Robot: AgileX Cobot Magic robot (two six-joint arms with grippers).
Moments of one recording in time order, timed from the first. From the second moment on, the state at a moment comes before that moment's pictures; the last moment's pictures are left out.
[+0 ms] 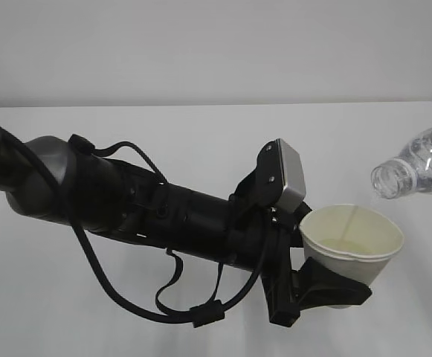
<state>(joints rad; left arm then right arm) -0.80 2.08 -1.10 1.21 -0.93 -0.76 0.05 1.09 -0.25 -0.19 -0.65 -1.47</state>
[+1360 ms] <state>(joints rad) -0.80 2.08 -1.10 1.19 -0.93 -0.76 0.05 1.09 -0.25 -0.19 -0.66 -1.49</state>
